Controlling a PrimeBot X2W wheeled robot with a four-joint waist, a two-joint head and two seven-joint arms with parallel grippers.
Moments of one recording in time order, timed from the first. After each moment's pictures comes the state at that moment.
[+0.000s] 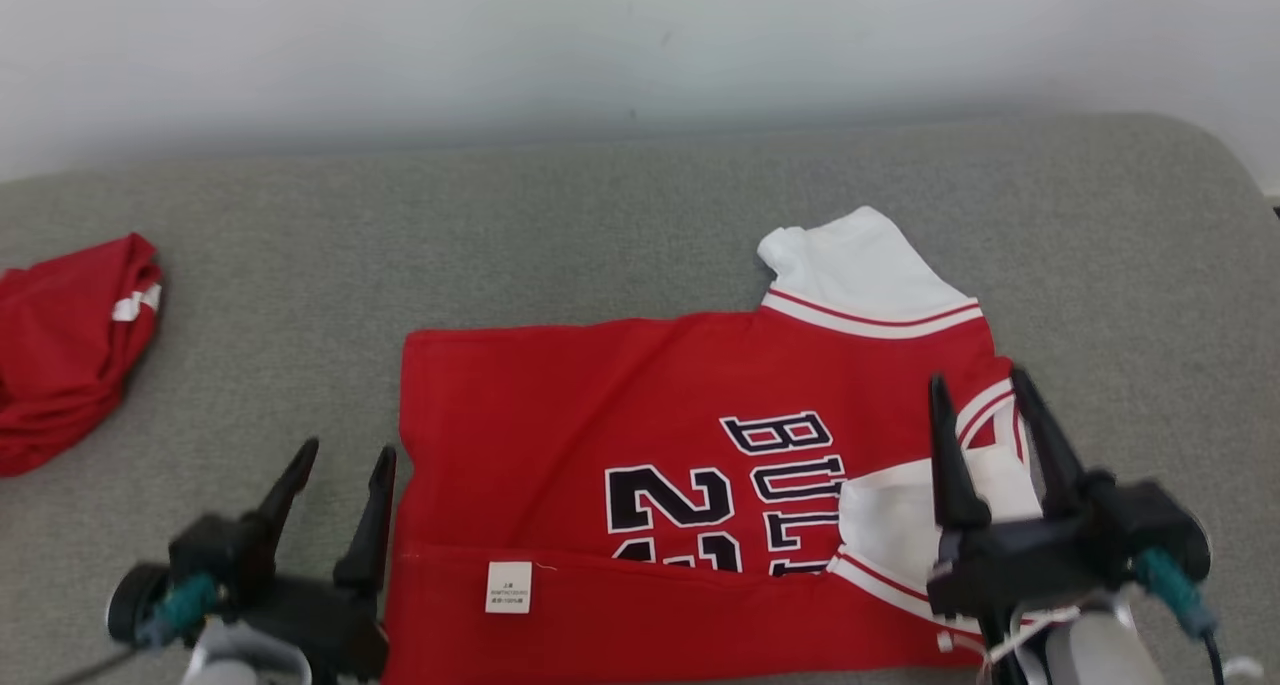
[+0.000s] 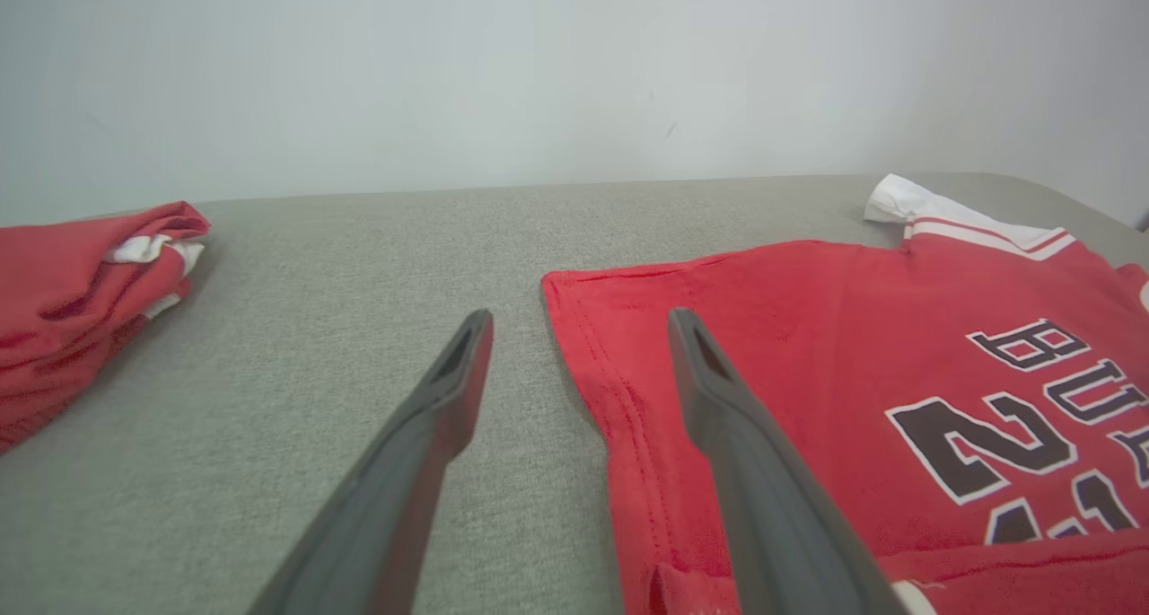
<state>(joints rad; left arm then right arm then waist) -0.23 0.26 -0.21 0.36 -0.36 -0.13 -0.26 -0.14 -0.05 -0.02 0.18 0.09 0.13 -0.26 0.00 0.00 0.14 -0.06</state>
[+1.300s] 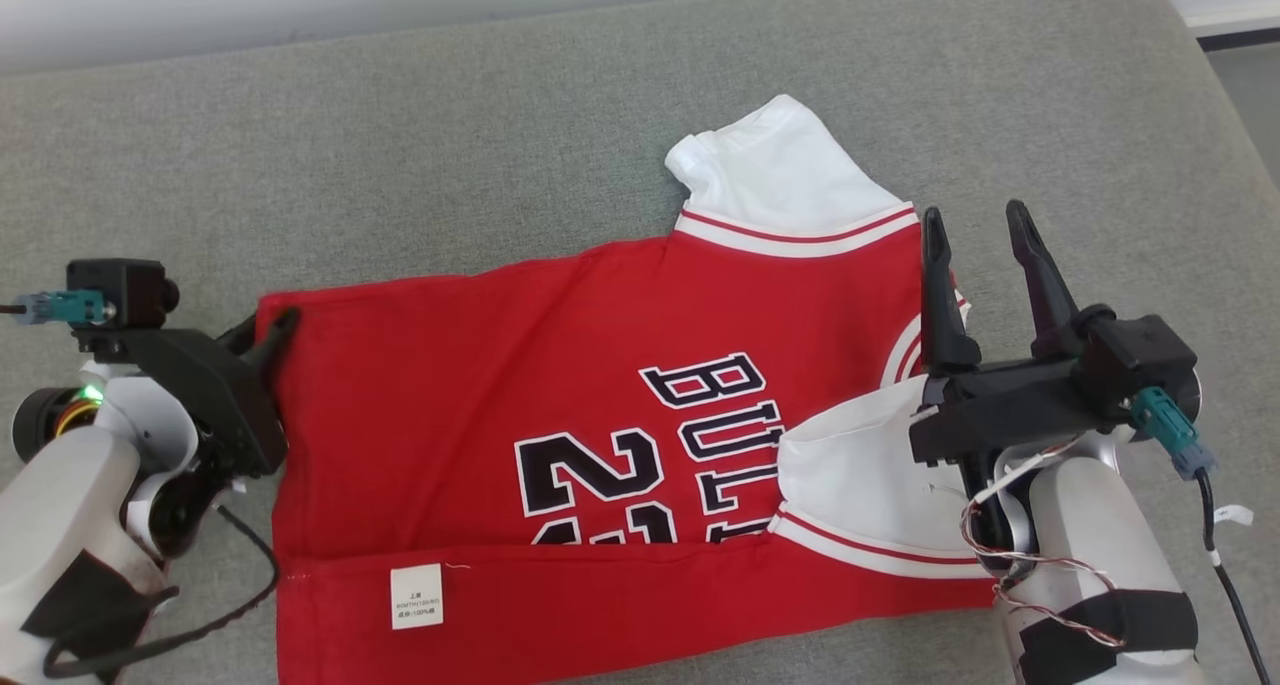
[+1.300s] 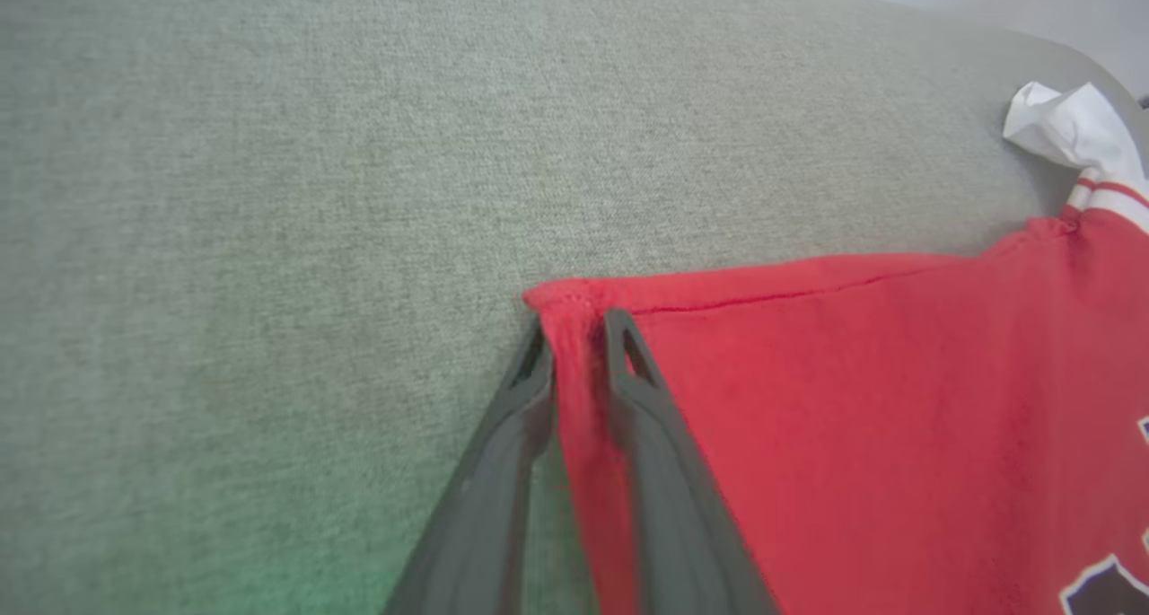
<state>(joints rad) -0.81 0.54 -0.70 0.71 -1.06 -0.13 0.13 -0.47 -0.05 -0.01 0.33 0.10 0.13 -0.26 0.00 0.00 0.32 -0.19</state>
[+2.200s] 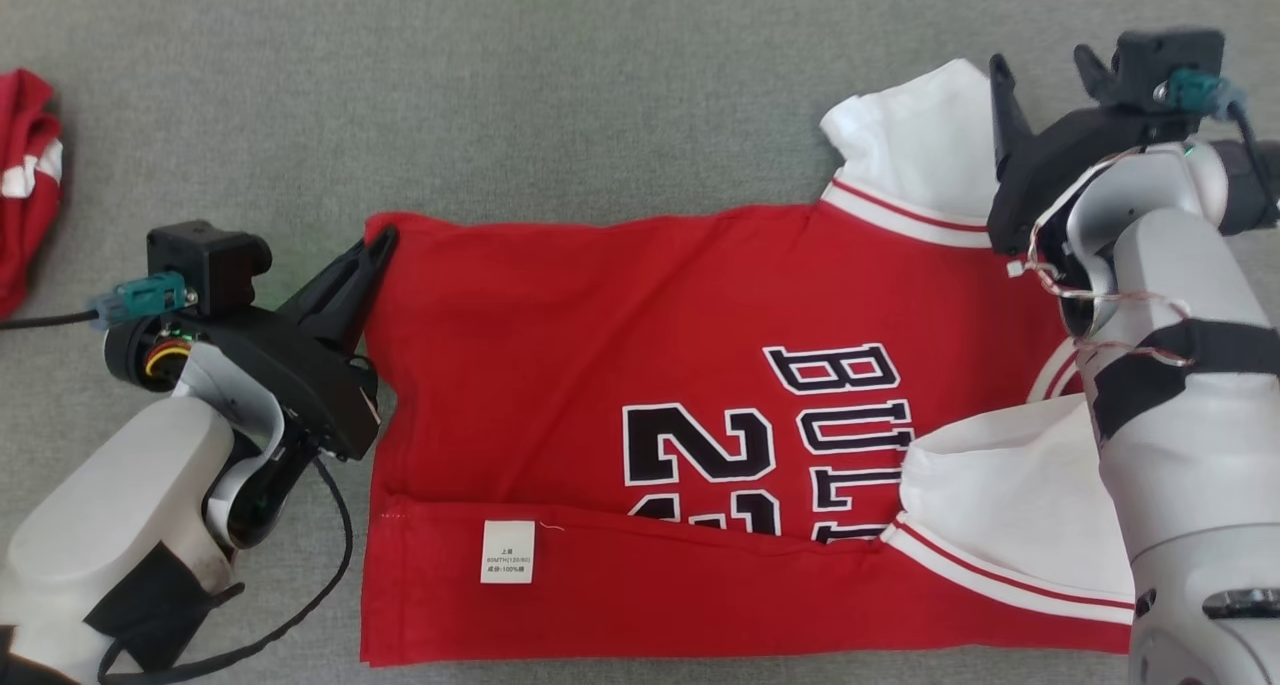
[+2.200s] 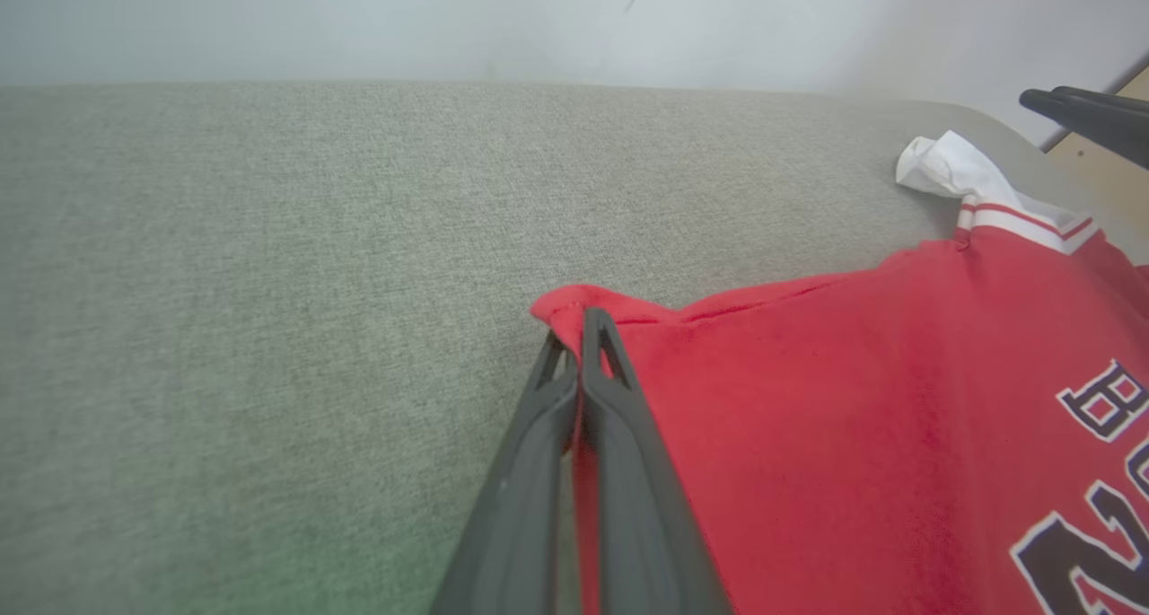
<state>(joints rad) -0.86 0.54 -0.85 0.51 -1.03 -0.13 -0.12 -0.99 -0.17 -0.10 0.87 -0.08 0.13 0.05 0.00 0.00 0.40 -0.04</state>
